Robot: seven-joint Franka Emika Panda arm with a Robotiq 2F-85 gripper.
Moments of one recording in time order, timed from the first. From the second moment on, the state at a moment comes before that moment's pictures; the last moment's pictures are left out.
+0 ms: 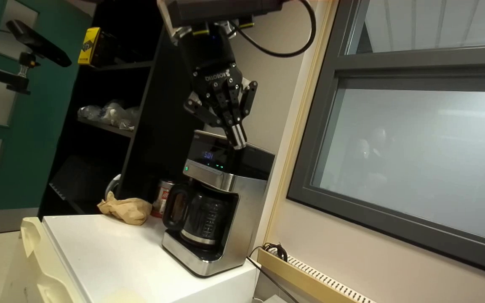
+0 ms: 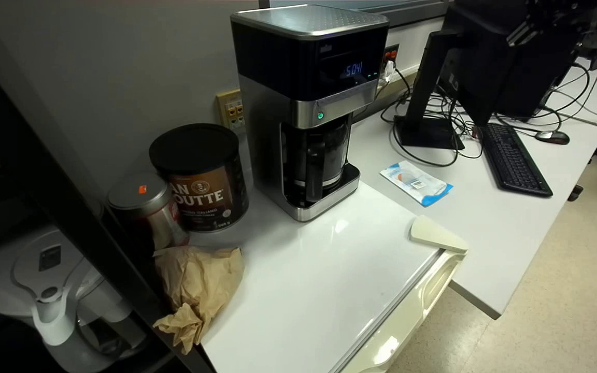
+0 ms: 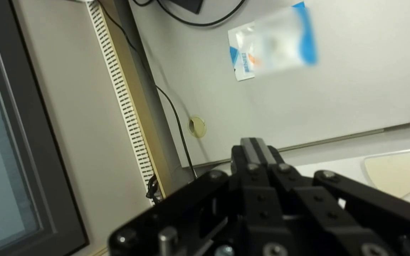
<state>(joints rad) -0.05 0.17 -0.11 -2.11 -0.81 2.76 -0.56</state>
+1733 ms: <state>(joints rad) -0.03 0.33 0.00 -2.03 -0.81 2.86 -0.57</state>
